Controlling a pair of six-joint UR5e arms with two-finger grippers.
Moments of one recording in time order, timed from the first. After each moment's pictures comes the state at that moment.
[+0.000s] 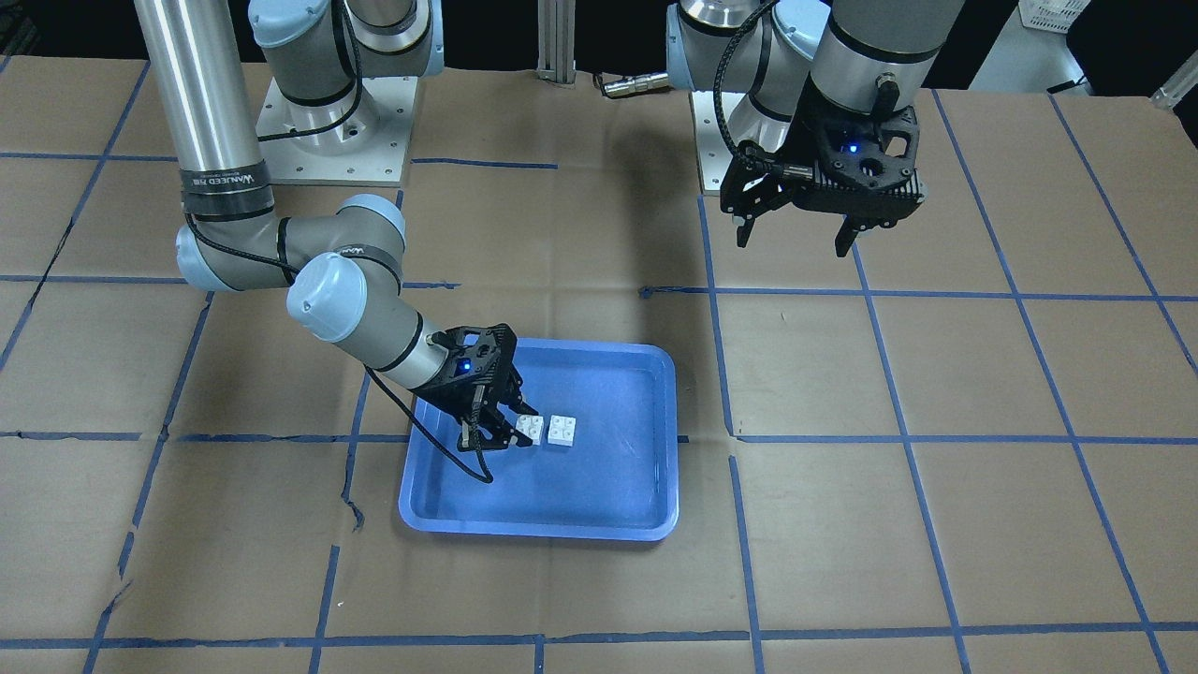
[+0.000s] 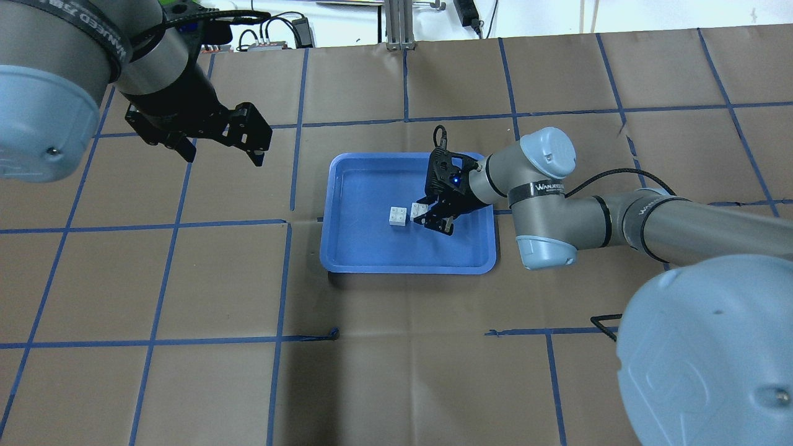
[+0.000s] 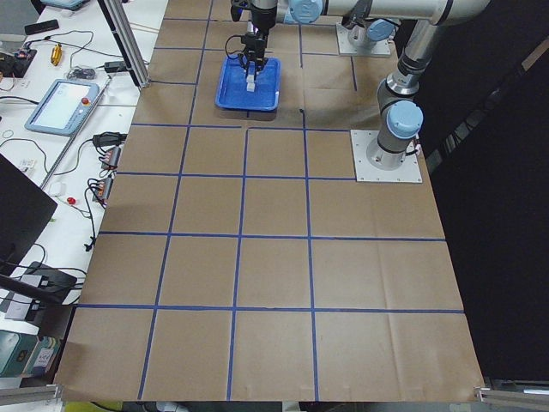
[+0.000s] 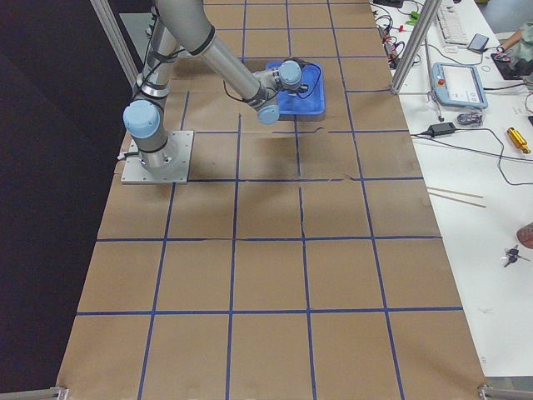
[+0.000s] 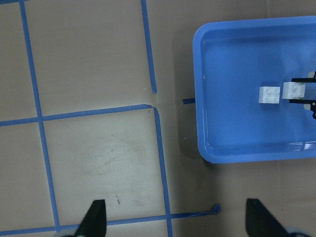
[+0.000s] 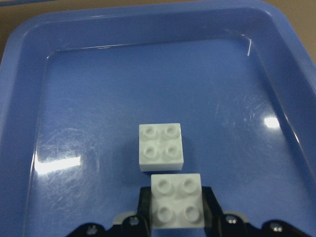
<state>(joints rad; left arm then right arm) -1.61 -1.54 -1.62 -1.50 1.58 0.07 1.67 -1.06 2.02 -2.75 -0.95 -1.25</state>
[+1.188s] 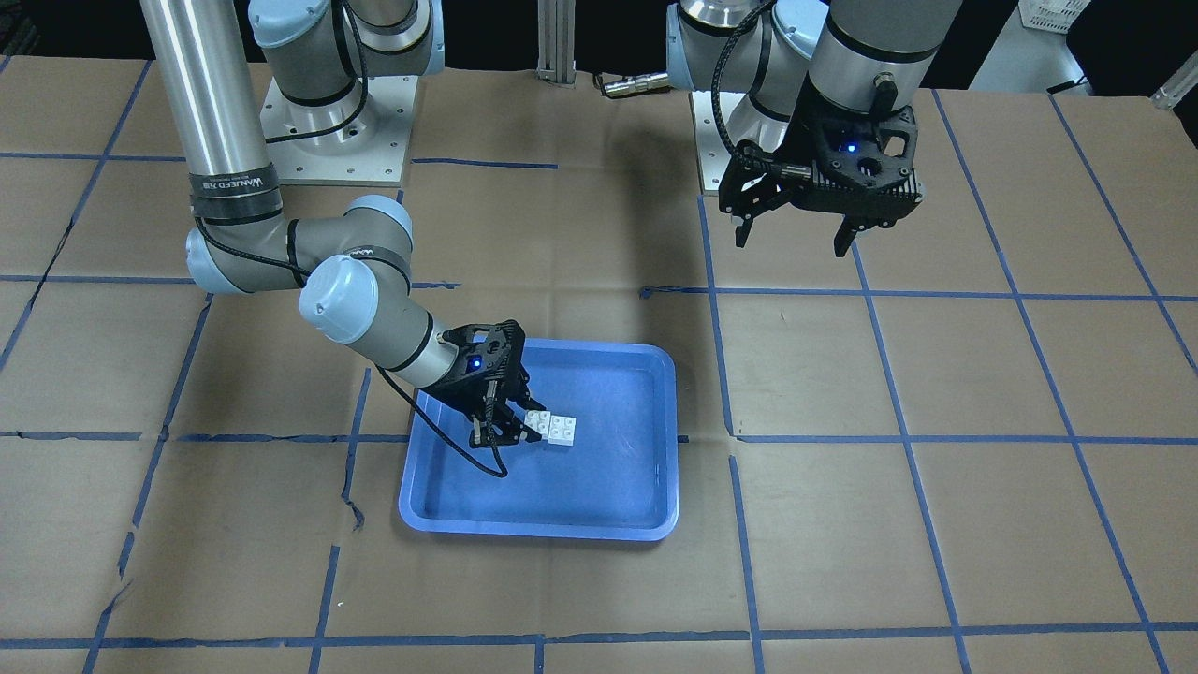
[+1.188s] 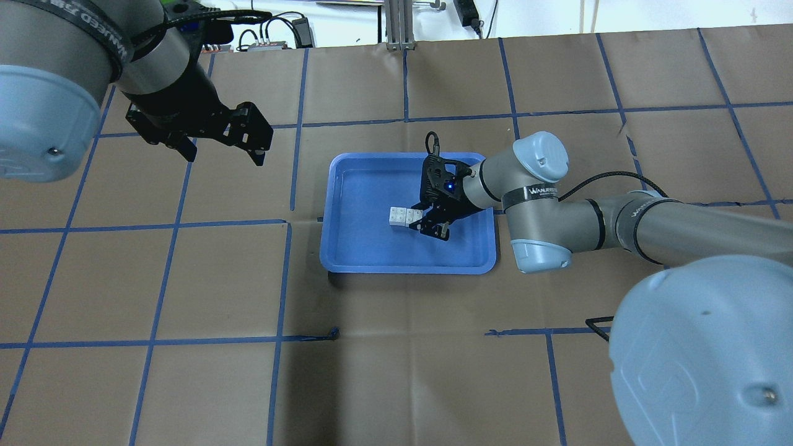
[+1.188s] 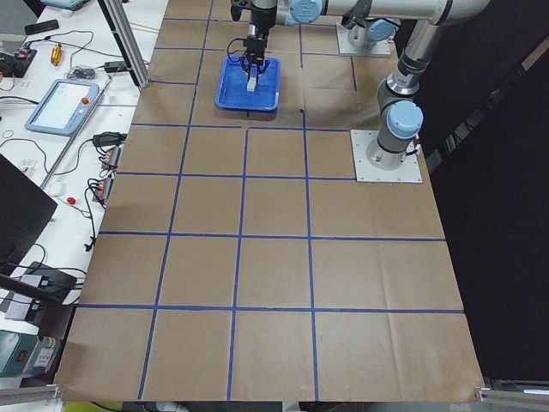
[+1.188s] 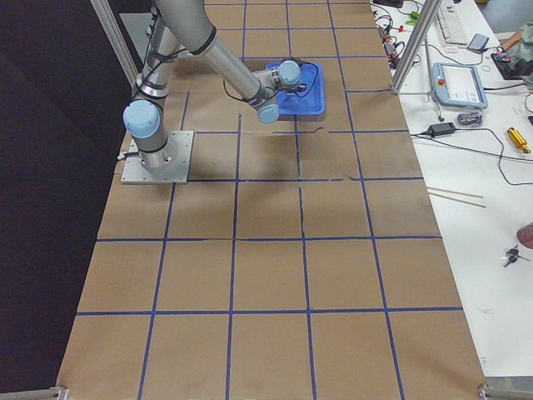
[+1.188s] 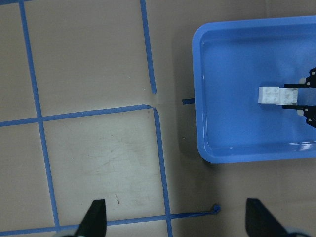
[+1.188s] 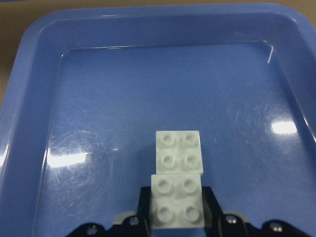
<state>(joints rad) -1.61 -1.54 -1.62 -1.50 1.58 0.07 1.68 -1.05 2.02 -2.75 -0.95 -1.27</state>
